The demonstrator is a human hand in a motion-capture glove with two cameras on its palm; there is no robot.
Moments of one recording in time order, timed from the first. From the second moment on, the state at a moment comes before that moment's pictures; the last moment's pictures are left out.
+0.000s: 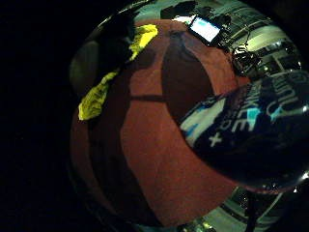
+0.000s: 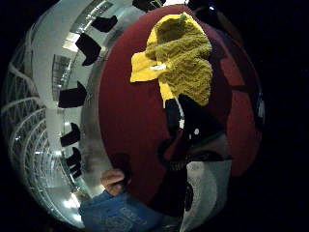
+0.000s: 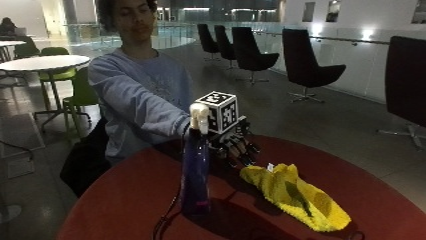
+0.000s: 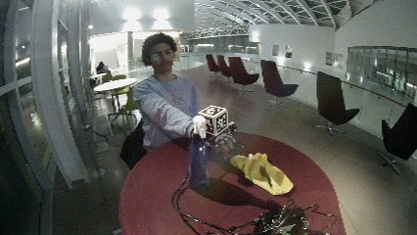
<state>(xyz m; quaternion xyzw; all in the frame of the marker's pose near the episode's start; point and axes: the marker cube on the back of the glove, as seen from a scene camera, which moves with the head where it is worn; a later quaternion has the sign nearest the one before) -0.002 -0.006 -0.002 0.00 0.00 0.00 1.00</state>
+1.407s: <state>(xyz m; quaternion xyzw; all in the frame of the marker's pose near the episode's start) 0.050 0.144 -0.041 0.08 0.01 -0.06 1.00</state>
